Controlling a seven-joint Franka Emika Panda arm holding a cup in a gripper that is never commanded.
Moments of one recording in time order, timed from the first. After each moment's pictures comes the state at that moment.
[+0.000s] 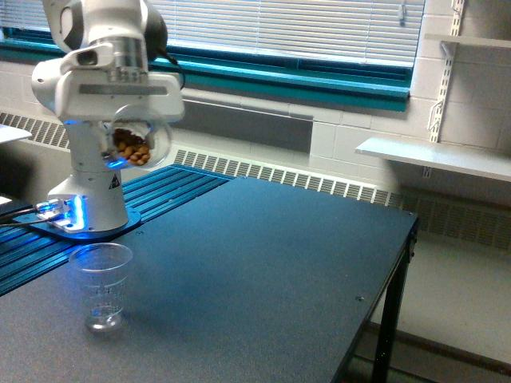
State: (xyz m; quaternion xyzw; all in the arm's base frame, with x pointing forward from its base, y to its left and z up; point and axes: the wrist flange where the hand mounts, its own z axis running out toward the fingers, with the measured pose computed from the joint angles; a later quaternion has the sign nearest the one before) arm 0.268 -0.229 0.387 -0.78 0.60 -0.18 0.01
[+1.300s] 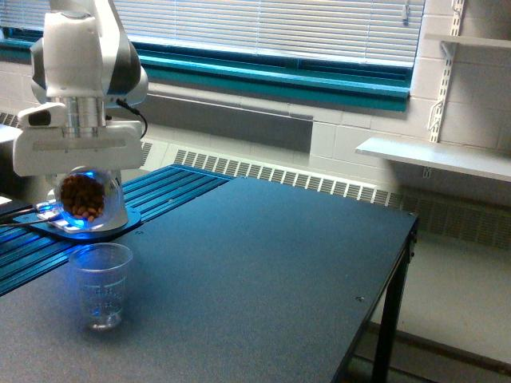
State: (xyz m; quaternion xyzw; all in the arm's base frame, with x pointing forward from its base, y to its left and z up) arm 0.220 -0.264 0.301 -0.76 0.65 -0.07 0.00
